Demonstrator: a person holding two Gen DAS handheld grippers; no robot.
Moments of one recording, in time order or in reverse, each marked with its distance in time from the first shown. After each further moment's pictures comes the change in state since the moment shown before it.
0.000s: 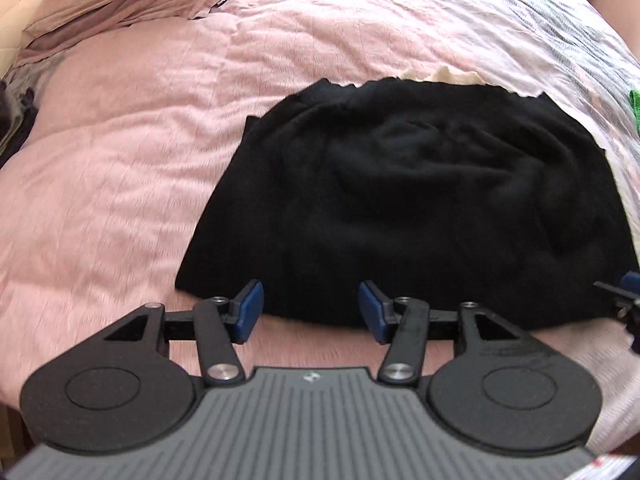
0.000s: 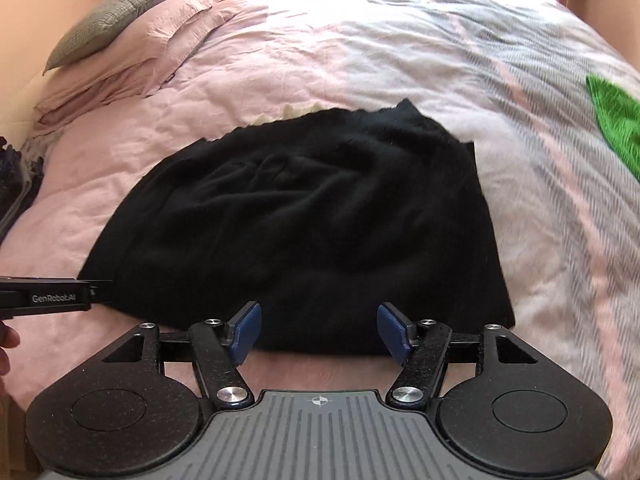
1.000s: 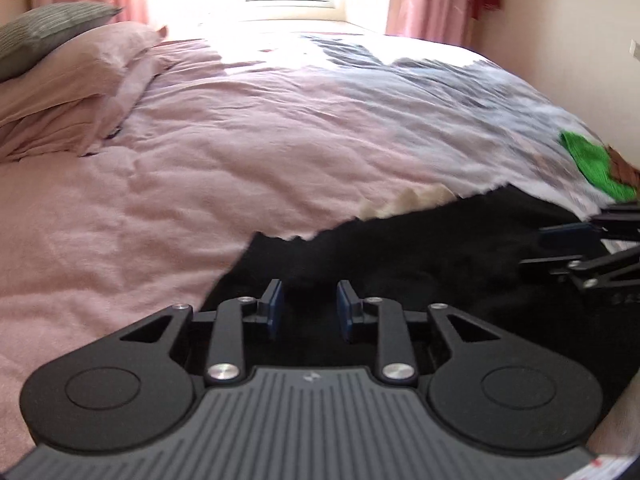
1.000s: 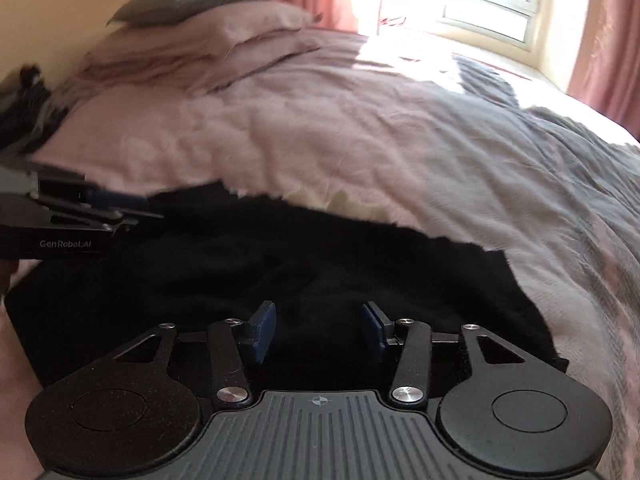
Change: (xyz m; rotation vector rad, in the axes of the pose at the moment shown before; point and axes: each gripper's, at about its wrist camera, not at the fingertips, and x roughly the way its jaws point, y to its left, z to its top) left arm 0.101 0.015 0.082 0.277 -0.394 -0.290; right arm 0.129 0.024 0.071 -0.438 -0.166 -0.020
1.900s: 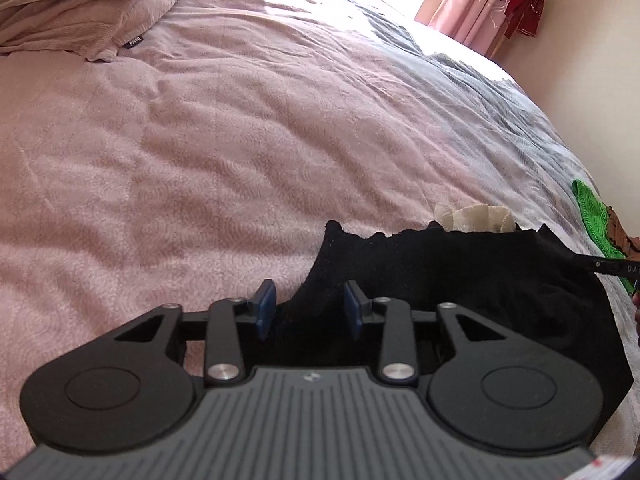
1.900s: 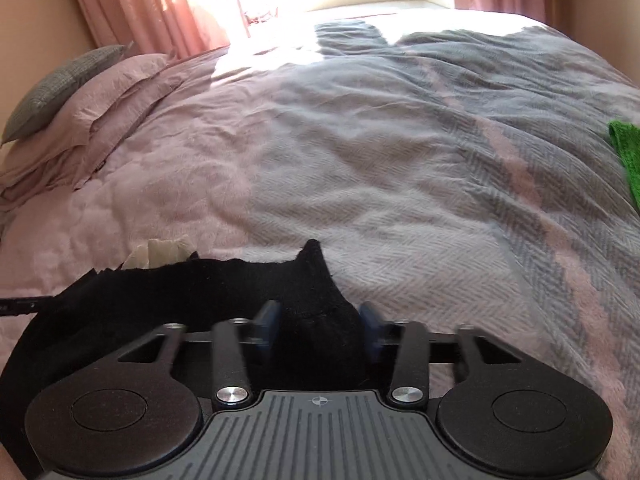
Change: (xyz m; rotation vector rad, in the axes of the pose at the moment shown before) left arm 0.053 0.108 0.011 -0.298 0.119 -0.147; right arm 0.002 -0.149 -0.006 0.446 -0.031 -0.029
